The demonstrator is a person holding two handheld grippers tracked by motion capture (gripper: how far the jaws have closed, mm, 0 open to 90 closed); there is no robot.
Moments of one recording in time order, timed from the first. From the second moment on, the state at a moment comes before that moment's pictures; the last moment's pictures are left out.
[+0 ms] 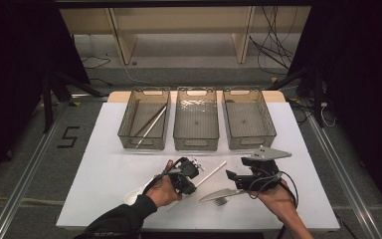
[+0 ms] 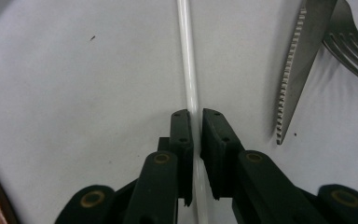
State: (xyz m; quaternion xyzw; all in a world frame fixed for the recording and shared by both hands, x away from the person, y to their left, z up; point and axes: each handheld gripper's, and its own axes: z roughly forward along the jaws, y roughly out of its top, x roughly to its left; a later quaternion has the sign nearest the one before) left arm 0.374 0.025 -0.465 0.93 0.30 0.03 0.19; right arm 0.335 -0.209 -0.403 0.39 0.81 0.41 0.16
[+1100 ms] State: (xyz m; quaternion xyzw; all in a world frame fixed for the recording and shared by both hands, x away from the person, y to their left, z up) left arm 0.382 0.036 -0.456 0.93 0.29 0.02 0.21; right arm 0.335 -0.210 -0.402 0.39 0.81 0.41 0.16
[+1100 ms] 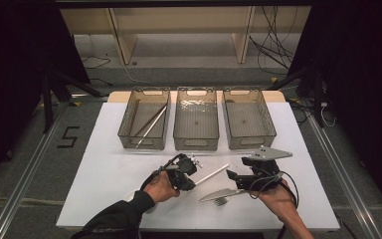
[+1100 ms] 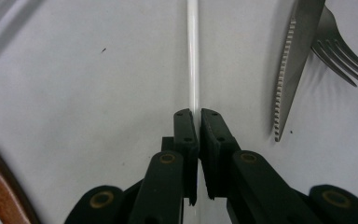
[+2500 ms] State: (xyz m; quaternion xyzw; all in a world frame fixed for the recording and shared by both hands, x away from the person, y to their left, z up) left arm 0.399 0.110 -0.371 0.88 0.33 0.06 0.32; right arm 0.335 -0.211 -0.402 0.40 0.81 0.41 0.16
